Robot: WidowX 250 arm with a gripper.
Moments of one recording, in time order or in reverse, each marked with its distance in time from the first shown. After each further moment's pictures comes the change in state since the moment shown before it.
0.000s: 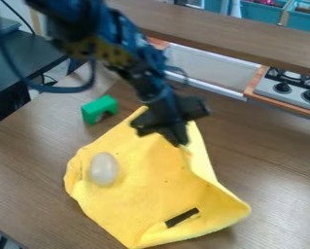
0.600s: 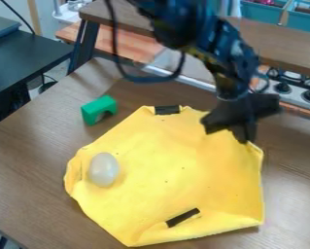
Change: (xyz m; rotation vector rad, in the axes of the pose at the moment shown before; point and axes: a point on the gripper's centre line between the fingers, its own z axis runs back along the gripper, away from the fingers) arm -0.003 -0.092 -0.040 -0.015 -0.029 0.002
